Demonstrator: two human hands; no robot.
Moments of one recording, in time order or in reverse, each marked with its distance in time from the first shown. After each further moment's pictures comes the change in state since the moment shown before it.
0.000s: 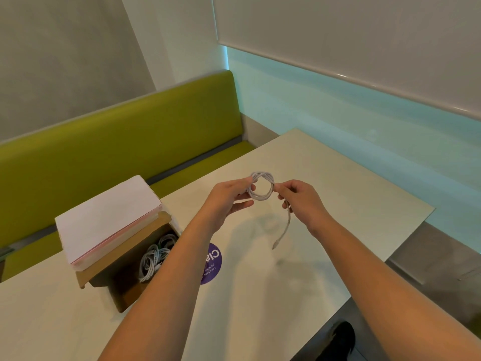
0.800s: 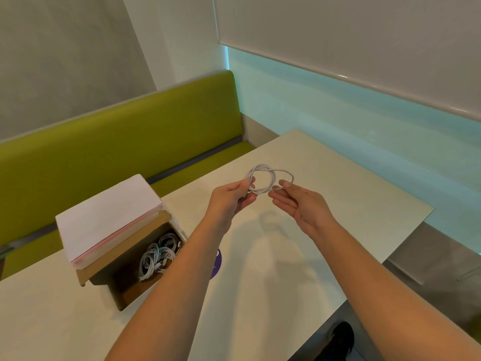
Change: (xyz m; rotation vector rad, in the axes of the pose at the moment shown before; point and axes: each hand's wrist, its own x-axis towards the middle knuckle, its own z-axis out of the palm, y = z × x) left_hand 0.001 -0.013 0.011 -0.218 0.141 0.009; right_hand -0.002 0.012 -0.001 0.756 -0.045 0.203
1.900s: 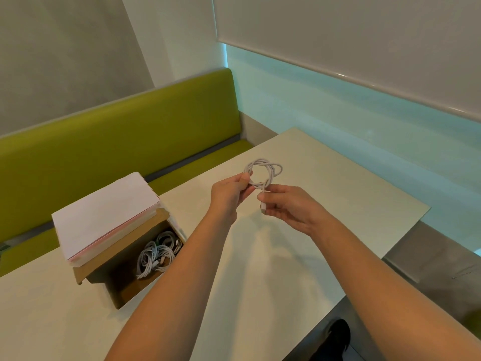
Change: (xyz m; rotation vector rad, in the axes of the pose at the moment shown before) left_hand 0.007 0.004 0.015 -0.075 0.121 0.009; right_hand -0.011 -0.010 0.021 -0.291 -0.261 0.146
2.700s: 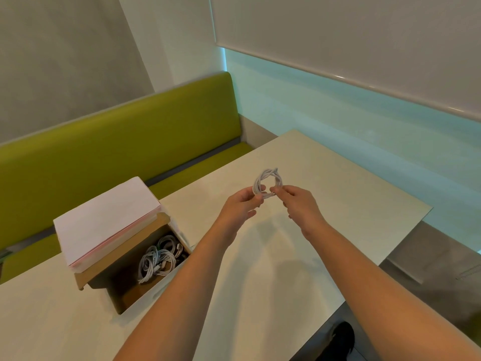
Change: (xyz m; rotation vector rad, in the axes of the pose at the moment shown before) left_hand -0.016 -0.020 -0.011 0.399 -0.295 0.031; right_hand 0.006 0.010 -0.008 -0.494 0.410 -0.190
